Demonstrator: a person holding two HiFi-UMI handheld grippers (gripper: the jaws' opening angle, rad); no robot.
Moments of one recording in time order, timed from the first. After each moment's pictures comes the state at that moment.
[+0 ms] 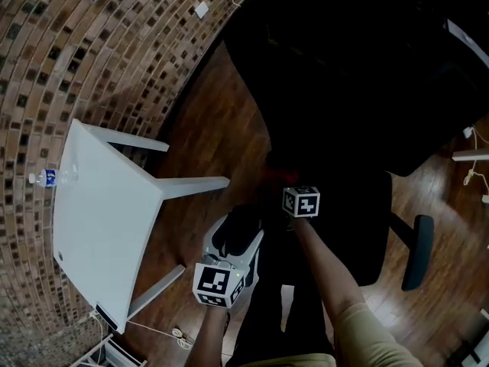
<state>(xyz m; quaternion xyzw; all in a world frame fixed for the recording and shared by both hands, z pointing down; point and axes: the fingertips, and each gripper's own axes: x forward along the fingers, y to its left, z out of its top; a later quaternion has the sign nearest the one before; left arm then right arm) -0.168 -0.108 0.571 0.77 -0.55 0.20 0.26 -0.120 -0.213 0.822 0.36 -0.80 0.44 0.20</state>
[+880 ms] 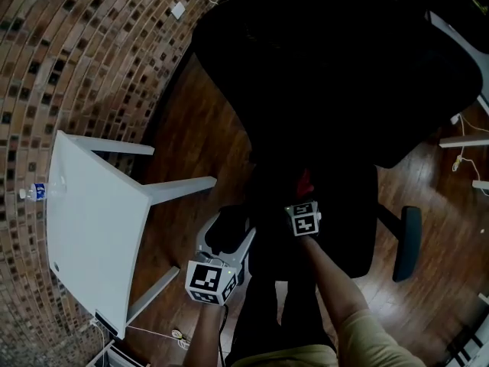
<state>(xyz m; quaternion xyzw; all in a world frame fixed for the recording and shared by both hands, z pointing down) -0.145 -0.117 0.576 0.79 -0.52 0.19 0.27 -0.032 -0.171 0.832 0.39 -0.80 0.32 0.32</state>
